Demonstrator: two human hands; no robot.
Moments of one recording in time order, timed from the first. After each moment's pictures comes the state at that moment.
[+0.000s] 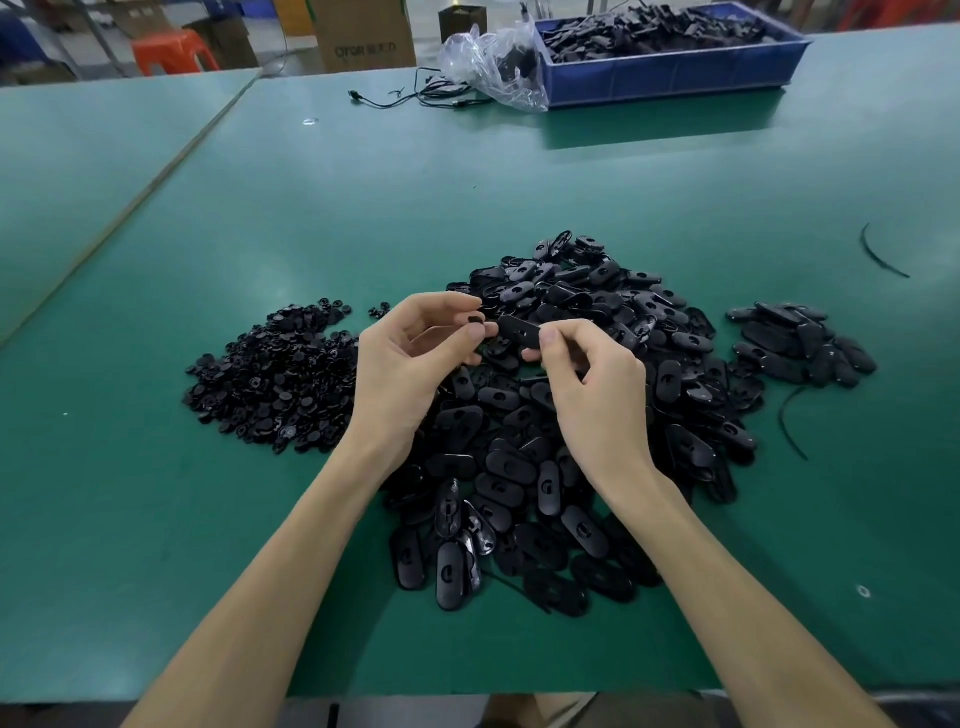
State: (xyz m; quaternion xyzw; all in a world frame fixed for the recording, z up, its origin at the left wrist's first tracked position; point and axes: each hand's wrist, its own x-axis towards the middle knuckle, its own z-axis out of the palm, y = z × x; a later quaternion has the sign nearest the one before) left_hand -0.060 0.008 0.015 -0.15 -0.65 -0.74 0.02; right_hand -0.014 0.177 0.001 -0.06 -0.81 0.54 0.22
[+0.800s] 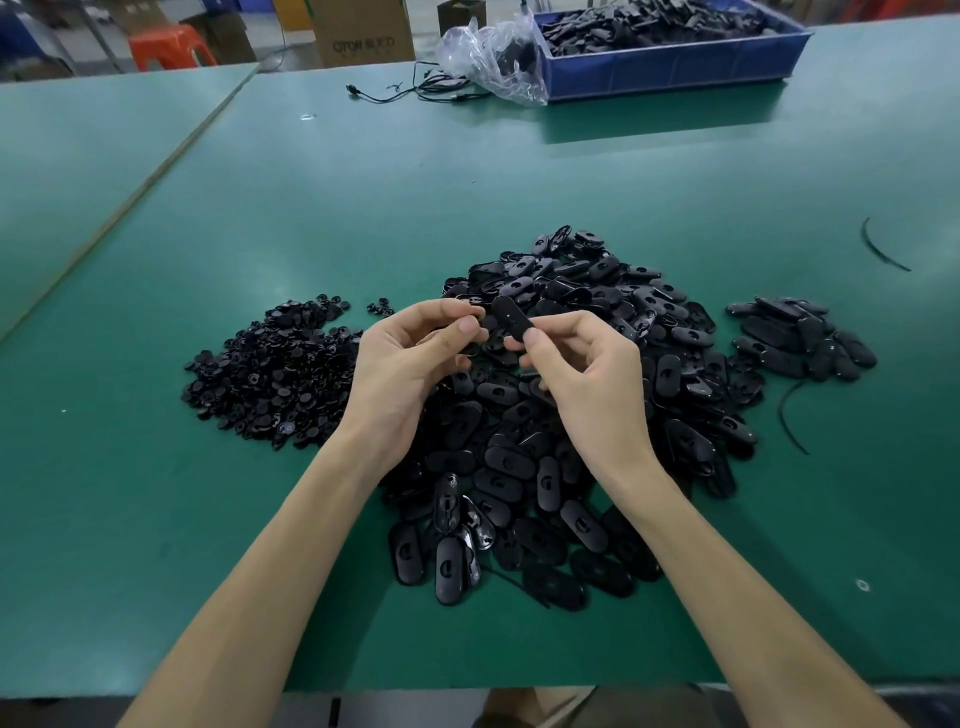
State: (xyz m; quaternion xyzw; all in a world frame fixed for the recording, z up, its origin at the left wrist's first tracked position) left_hand -0.060 0.006 0.018 -0.07 -0.60 -0.79 -0.07; right_hand -0.012 0.177 0.006 -0.04 -0.72 0.67 0.18
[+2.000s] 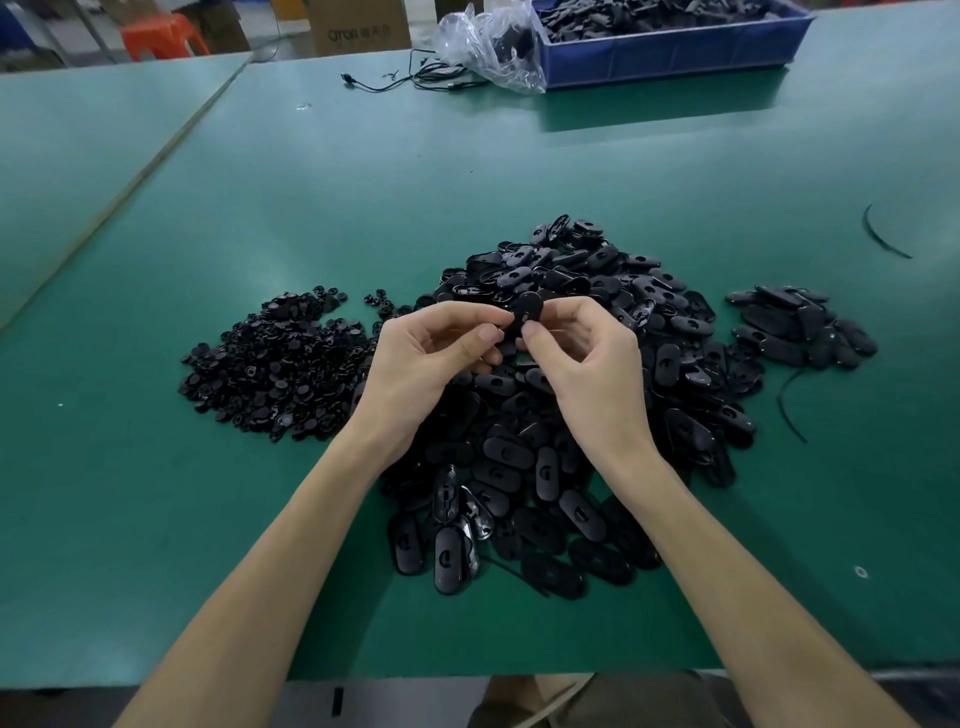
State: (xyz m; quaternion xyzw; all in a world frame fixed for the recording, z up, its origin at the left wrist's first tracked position) left_hand -0.059 0.009 0.012 -0.18 -0.69 -0.70 -0.05; right_hand -0.013 0.178 0.006 -0.05 -0.74 0.64 0.18
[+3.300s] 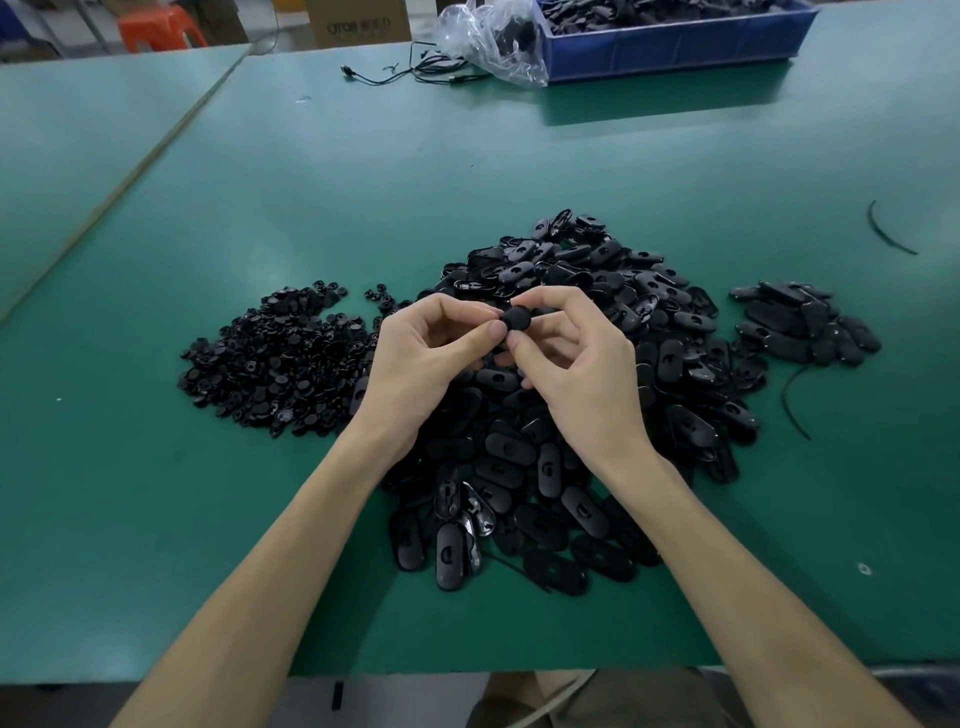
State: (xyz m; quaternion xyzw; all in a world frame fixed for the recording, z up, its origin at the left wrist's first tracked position) left_hand -0.056 0.014 0.014 -0.12 -0.69 -0.71 -0.04; right_hand -0.011 0.174 0.003 0.03 -0.75 0.64 0.17
